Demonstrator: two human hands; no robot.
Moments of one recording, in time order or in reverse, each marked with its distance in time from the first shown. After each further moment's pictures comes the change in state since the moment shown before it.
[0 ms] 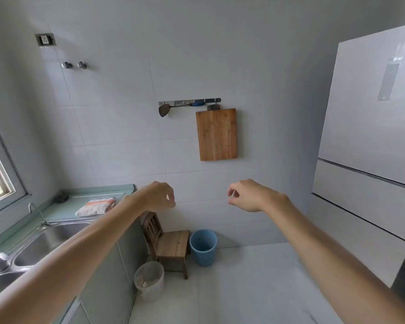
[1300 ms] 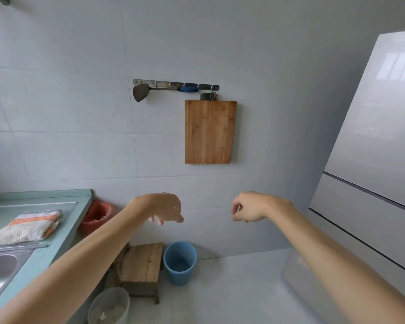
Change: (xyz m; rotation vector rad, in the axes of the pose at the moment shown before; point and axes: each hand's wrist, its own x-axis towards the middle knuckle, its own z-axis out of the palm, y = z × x) left_hand 0.303 -0.074 0.027 -0.131 -0.384 0.109; right_hand 0.289 0.039 0.011 -0.153 -0.300 0.261
